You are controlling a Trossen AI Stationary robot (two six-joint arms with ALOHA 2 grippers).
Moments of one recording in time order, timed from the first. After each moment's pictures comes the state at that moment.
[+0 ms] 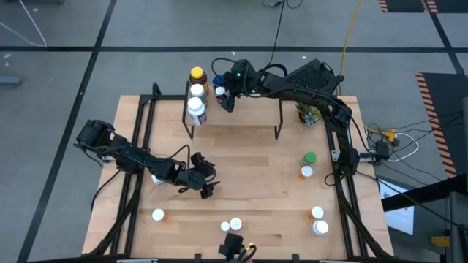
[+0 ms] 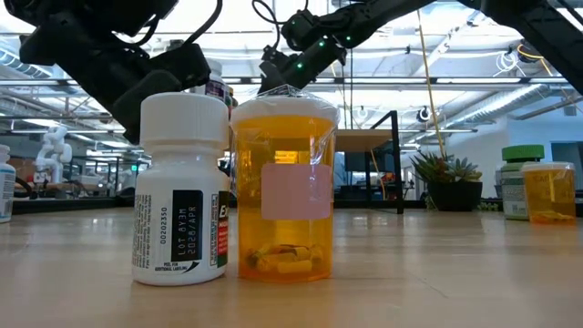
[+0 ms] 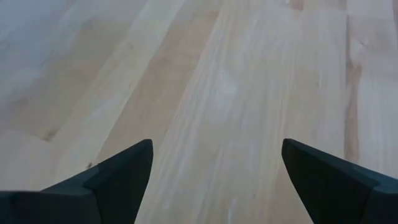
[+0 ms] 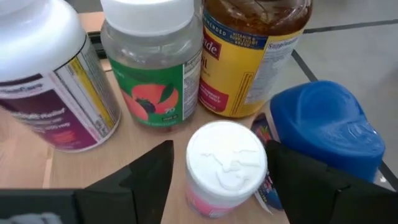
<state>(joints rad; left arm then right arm) -0.32 1.54 0.64 0.08 -0.46 -0.44 -0.50 2.05 1.86 -0.40 -0.16 -0.17</state>
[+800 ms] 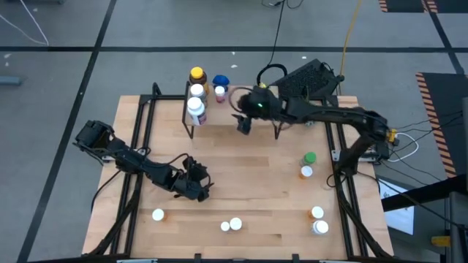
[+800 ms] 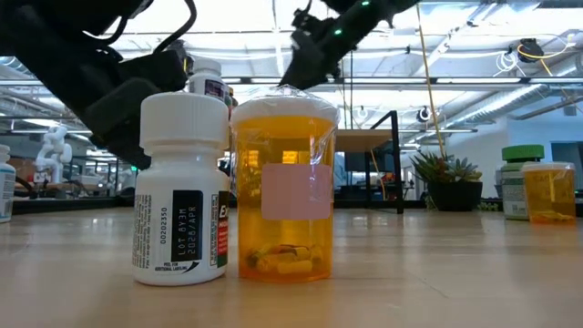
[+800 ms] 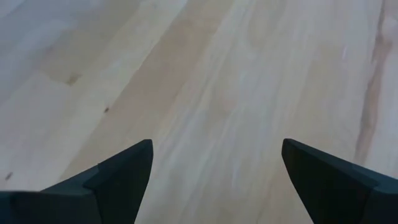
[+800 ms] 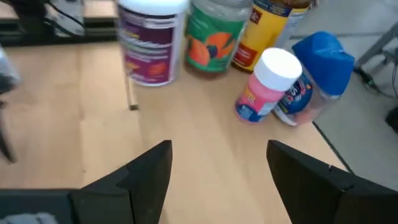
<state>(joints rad) -0.42 1.54 0.64 -0.08 -0.57 -0.66 -0.29 1.63 1.34 -0.25 0.16 -0.11</state>
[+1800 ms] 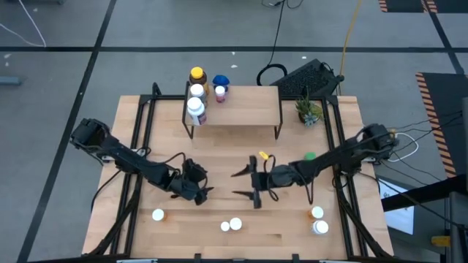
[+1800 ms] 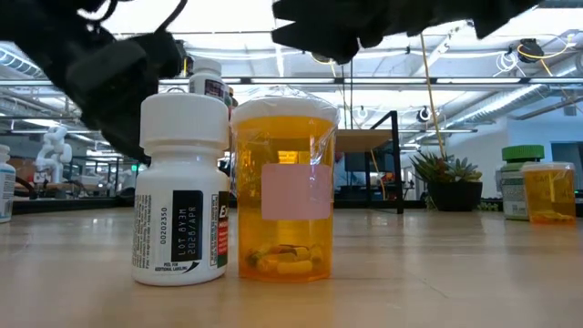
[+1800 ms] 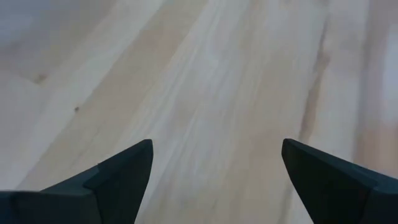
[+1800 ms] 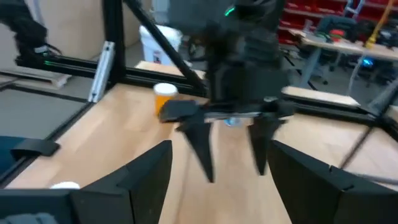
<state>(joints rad) -0.44 1.46 0.66 -0.10 -0.50 -0.70 0.32 1.66 0.81 0.66 0.22 -0.08</state>
